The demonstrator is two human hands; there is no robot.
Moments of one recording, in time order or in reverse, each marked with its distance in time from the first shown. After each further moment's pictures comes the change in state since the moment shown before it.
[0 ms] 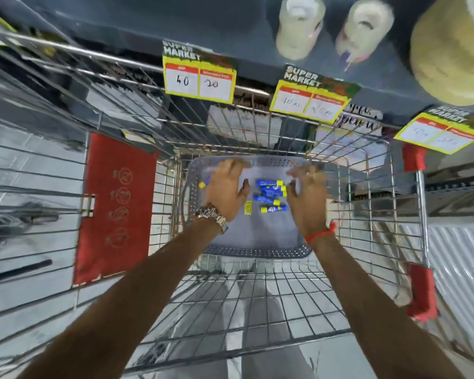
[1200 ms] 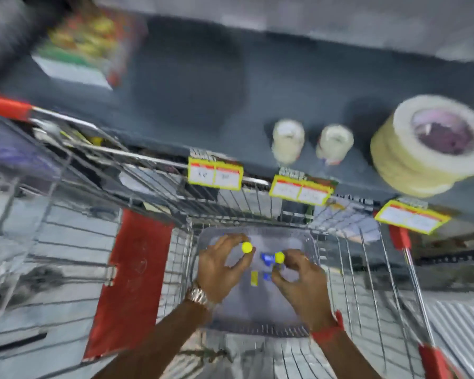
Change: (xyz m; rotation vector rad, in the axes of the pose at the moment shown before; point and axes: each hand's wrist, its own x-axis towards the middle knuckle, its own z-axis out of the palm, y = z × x) left_hand -0.012 0.023 -0.065 -0.229 0.318 0.138; right_hand -0.023 -0.048 -0.036 0.241 -0.071 -0.028
